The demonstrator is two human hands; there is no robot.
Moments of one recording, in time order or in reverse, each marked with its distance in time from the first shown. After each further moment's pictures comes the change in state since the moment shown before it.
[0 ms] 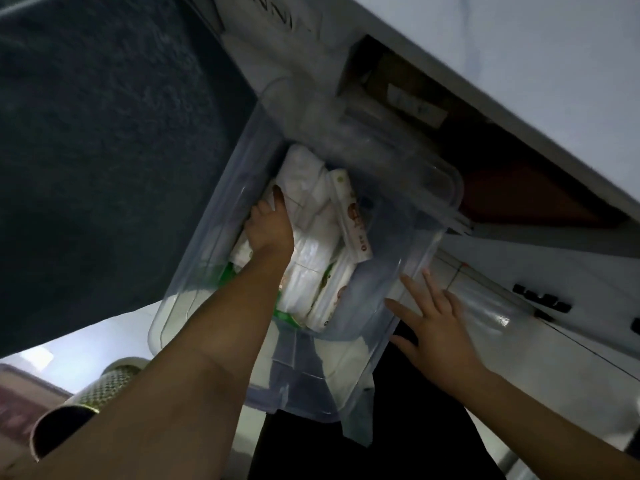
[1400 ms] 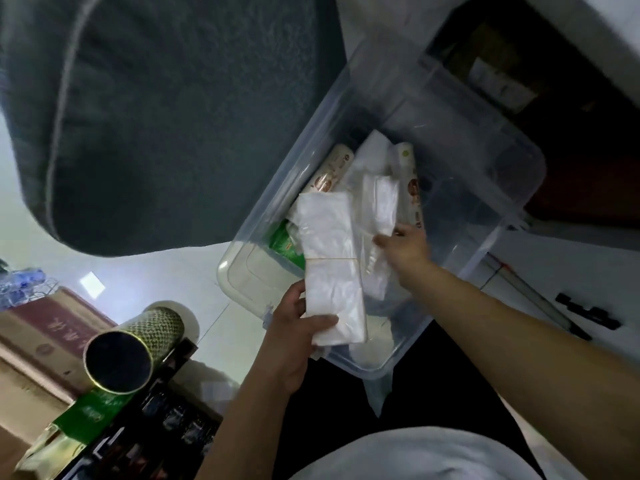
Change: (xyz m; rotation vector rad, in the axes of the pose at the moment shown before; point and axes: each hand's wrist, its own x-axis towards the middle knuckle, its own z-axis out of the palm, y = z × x) left_hand -0.240 -0.092 -0.069 -1.737 -0.530 -0.536; right_hand 0.135 -0.104 0.016 1.102 0.002 0.785
